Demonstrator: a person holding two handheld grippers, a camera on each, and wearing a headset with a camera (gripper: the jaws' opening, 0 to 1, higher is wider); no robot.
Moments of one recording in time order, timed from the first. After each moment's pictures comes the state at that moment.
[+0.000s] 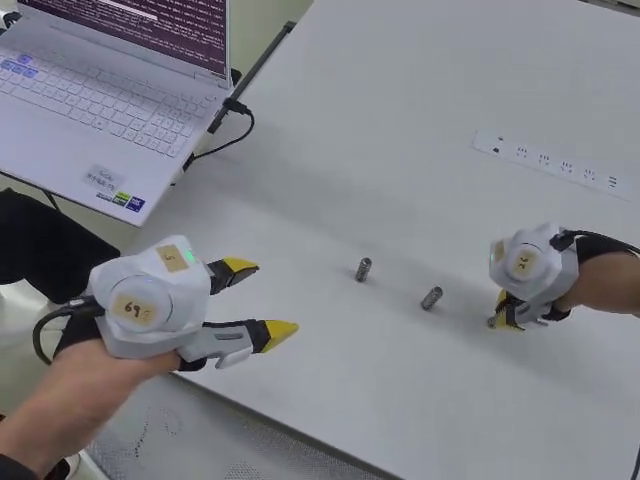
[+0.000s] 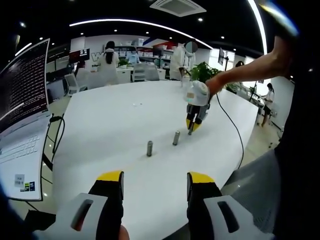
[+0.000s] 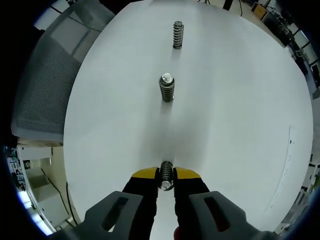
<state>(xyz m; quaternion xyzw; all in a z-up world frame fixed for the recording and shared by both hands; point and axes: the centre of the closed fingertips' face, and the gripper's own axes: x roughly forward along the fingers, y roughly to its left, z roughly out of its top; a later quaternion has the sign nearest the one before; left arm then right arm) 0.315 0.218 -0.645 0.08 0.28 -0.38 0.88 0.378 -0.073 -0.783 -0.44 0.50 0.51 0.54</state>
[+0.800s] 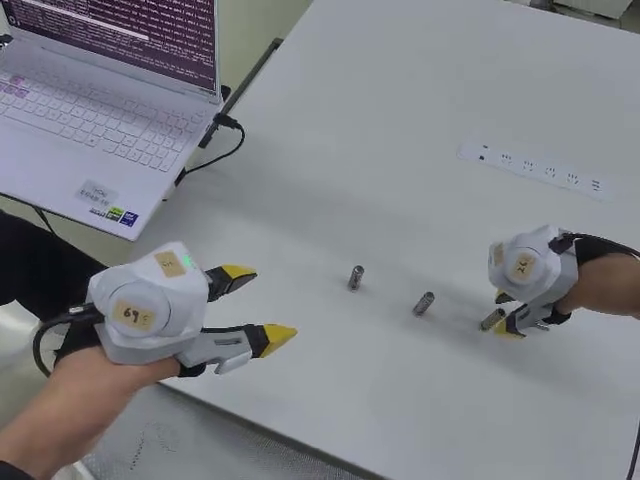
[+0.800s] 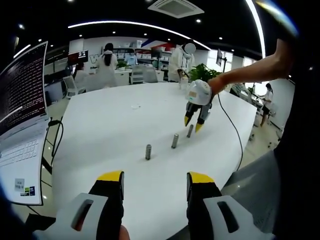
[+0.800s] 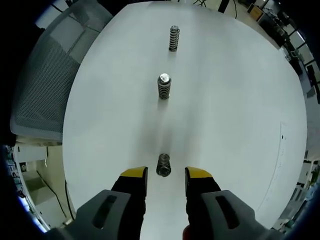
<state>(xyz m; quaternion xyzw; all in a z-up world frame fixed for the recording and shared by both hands) 0.317 0.213 -0.640 0.08 0.27 -0.39 0.88 0.380 -0.084 -0.764 -0.45 0.49 0.49 0.56</state>
